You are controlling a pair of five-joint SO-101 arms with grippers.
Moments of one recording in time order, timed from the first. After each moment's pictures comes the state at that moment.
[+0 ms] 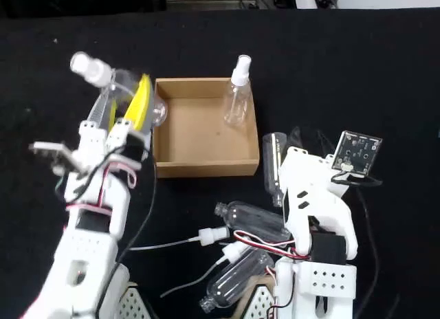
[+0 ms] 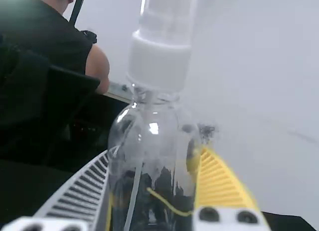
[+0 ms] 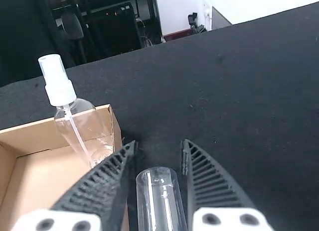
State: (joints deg) left arm 3.4 -58.5 81.0 -31.0 20.9; right arm 6.4 -83.3 79.4 35.5 -11.0
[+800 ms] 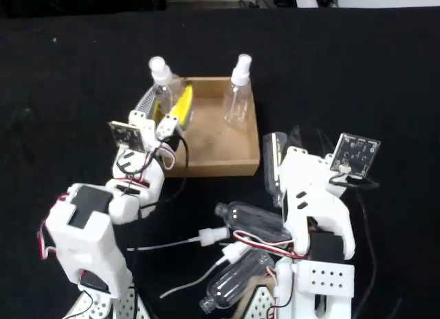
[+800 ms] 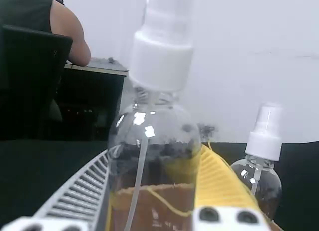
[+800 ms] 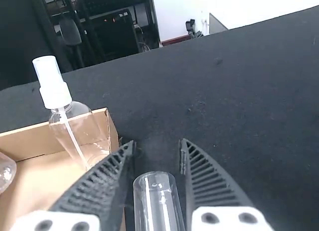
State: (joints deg) left arm 10.0 14.0 61.6 -80.0 8.7; right arm 6.5 -83.3 83.0 29.8 -11.0
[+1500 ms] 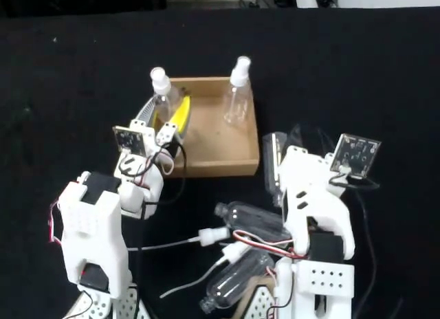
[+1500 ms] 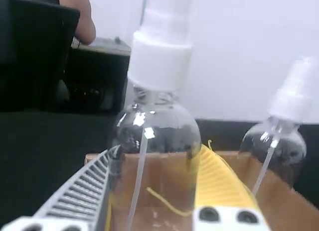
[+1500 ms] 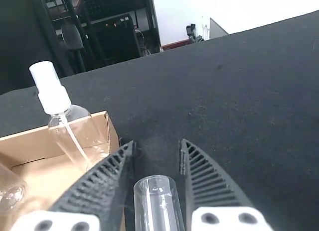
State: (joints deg) left arm 9.3 25.0 59.1 -84.5 8.7; right arm 6.4 -83.3 83.0 29.2 -11.0
